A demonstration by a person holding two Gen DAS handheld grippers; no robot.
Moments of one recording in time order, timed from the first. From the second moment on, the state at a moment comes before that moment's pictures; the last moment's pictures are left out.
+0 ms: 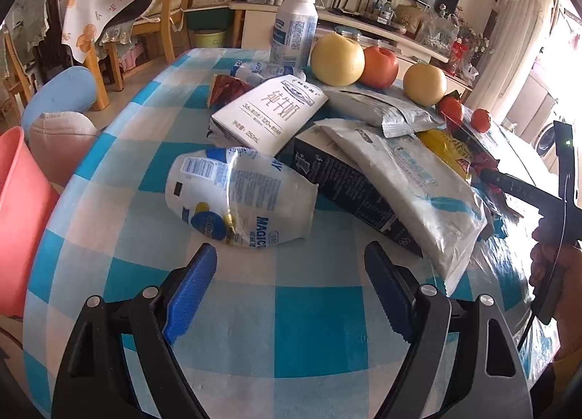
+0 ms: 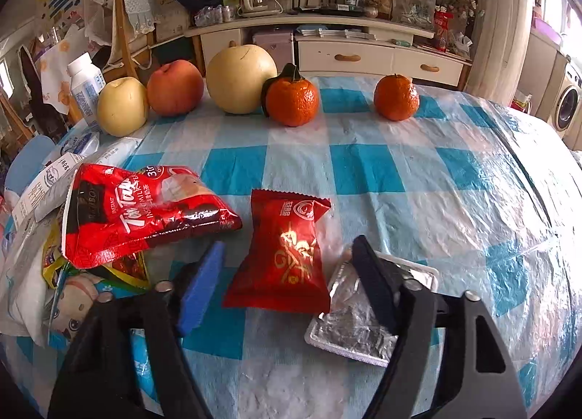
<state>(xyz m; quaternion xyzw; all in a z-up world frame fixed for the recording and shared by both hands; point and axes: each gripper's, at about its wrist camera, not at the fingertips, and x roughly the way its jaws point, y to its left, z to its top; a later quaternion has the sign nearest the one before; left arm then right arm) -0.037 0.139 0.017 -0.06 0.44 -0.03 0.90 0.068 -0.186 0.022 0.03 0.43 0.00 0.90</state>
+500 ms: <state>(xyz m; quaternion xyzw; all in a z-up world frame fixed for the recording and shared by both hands) 0.001 0.166 0.007 -0.05 0.46 0.00 0.89 0.067 -0.193 0.025 0.06 0.42 0.02 0.90</state>
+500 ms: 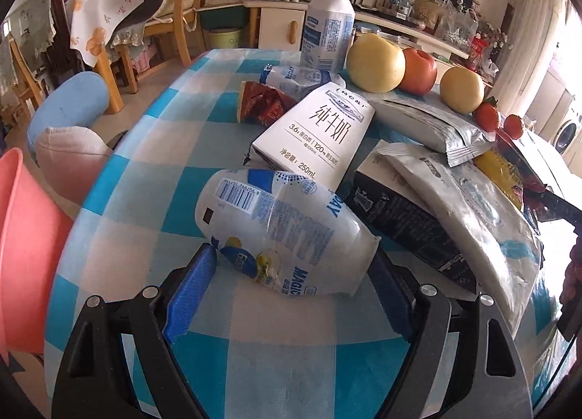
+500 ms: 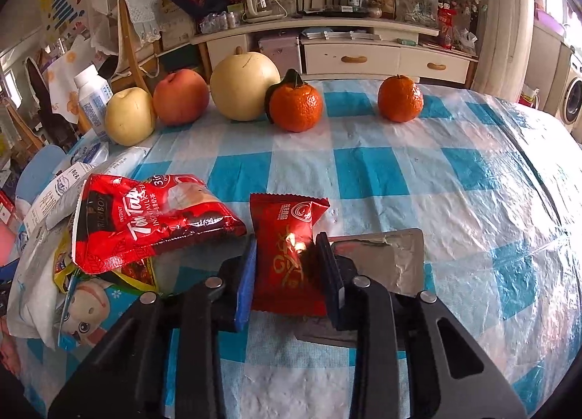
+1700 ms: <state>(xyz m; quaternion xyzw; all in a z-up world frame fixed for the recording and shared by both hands) 0.003 0.186 0.027 -0.14 0.44 0.06 0.89 0.025 -0.183 0.037 0.08 0.38 0.05 0.92</state>
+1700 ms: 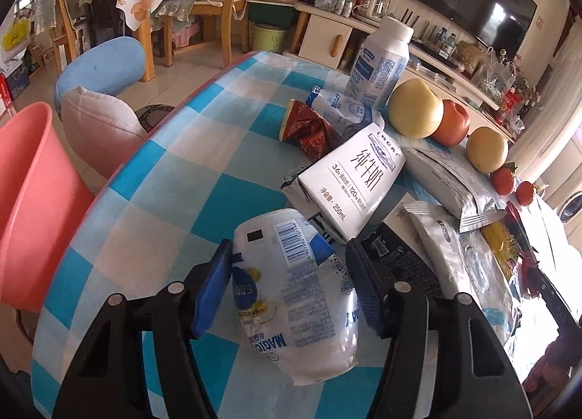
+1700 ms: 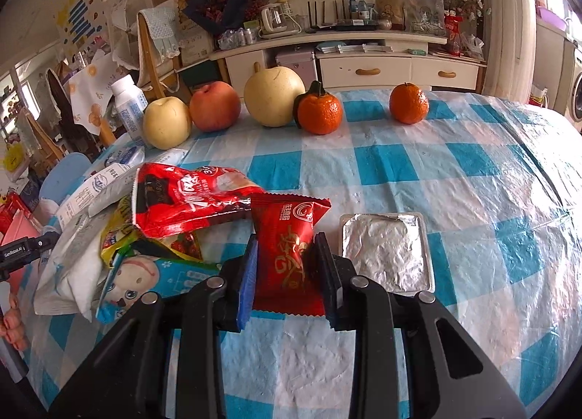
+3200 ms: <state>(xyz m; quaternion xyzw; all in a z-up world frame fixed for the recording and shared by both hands) -0.110 0.479 0.080 -0.29 0.31 0.33 0.84 0.014 0.308 0.121 0.00 0.39 0.42 0.82</state>
